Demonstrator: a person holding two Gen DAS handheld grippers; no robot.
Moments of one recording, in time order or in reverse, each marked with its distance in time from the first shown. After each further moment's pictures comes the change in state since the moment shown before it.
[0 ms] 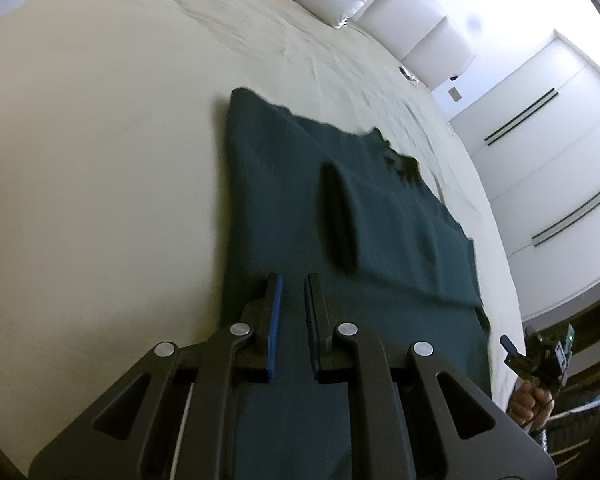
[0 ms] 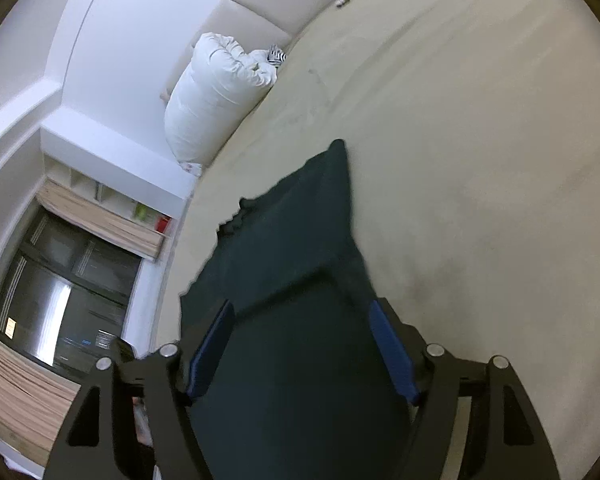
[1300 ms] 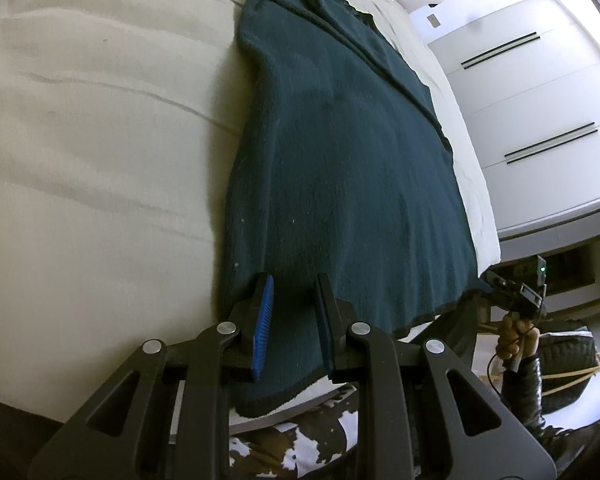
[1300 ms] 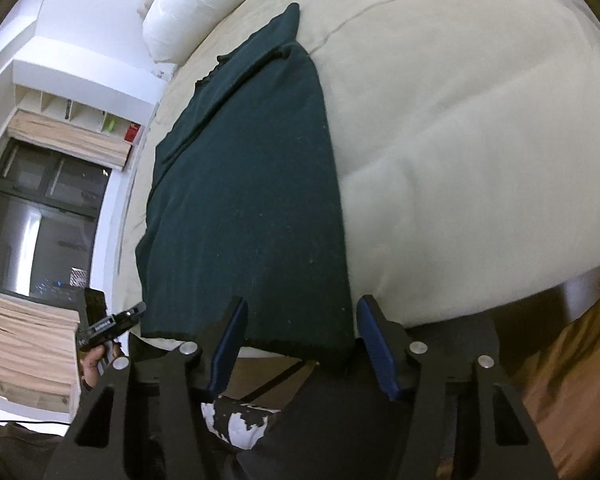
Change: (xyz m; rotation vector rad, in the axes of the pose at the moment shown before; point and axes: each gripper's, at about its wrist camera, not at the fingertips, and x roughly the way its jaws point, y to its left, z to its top) left arm -0.099 0.005 -0.212 0.014 0.297 -0.088; right arm -0.070 -0.019 -0.139 0.027 0.337 -0.059
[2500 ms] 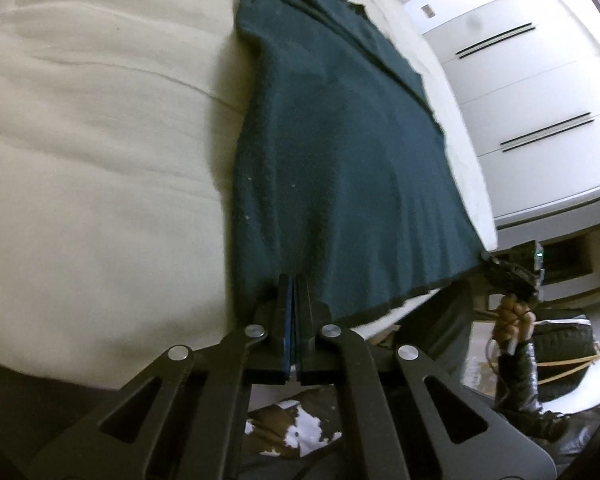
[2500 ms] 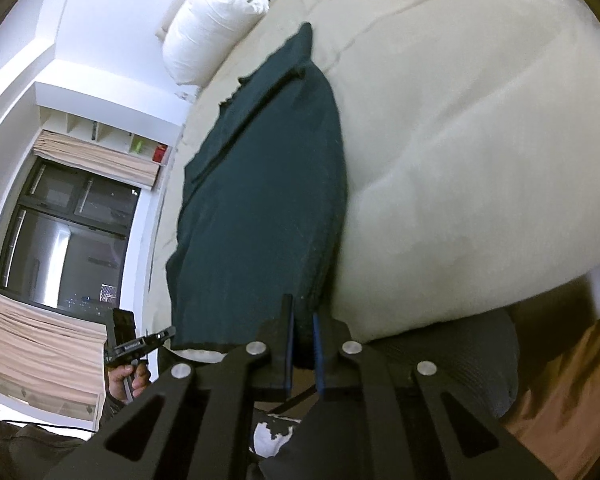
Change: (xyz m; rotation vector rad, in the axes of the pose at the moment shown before) left arm -0.014 0.000 -0.004 0.023 0.025 -0.027; right arm -0.016 -0.002 -0.001 -0.011 -0.087 0.126
